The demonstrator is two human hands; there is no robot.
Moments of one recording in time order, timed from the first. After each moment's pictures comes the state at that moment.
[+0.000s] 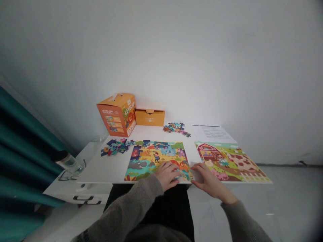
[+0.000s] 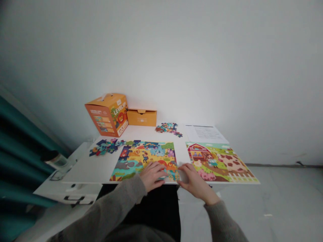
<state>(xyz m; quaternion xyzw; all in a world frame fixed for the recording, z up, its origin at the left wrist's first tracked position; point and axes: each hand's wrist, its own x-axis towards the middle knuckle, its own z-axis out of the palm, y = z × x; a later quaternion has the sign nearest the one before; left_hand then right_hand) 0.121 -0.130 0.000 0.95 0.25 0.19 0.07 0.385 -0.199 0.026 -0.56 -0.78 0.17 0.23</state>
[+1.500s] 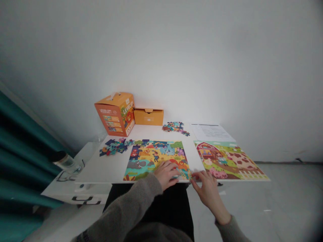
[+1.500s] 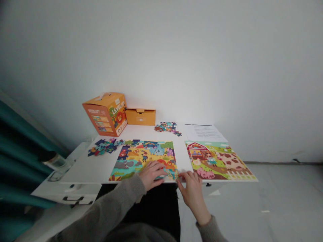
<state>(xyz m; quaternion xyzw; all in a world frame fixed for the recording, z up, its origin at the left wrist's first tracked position) 0.121 -0.127 -0.002 0.94 0.23 0.23 0.11 0.350 -0.229 -0.008 -0.69 -0.68 -0.04 0.25</state>
